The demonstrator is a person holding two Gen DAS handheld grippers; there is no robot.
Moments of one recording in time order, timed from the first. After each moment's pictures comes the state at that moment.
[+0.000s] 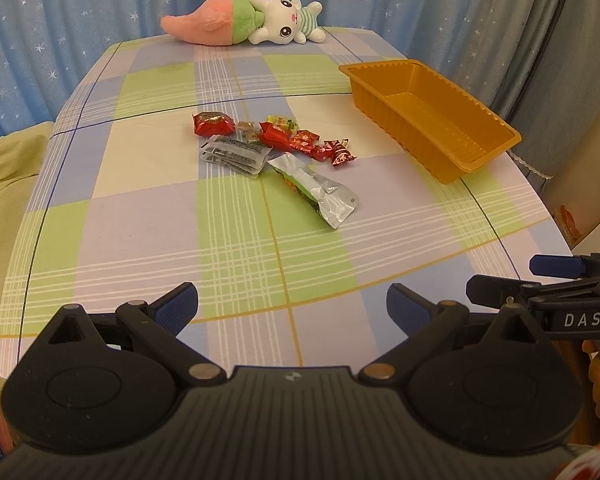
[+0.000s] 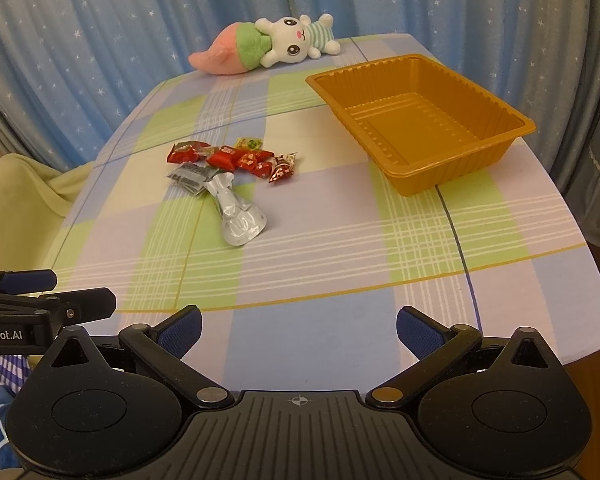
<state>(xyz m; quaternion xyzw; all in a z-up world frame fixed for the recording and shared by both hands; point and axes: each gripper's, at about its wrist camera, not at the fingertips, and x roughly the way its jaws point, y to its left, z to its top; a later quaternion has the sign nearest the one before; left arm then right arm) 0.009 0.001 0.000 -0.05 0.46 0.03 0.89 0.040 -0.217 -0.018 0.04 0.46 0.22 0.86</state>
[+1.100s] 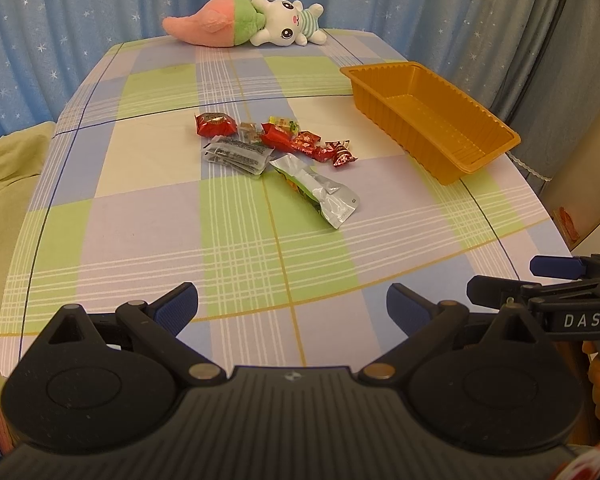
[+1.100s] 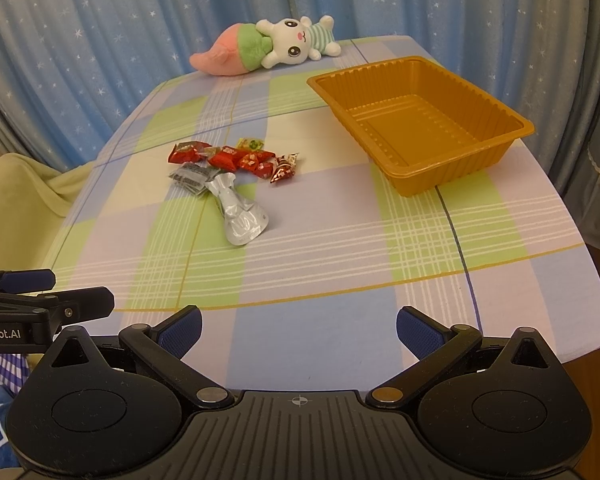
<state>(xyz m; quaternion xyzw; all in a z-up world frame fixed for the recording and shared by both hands) -0.001 0.005 0.004 -0.05 0.45 0.02 0.89 0.037 -0.216 -0.014 0.04 0.45 0.22 0.86</state>
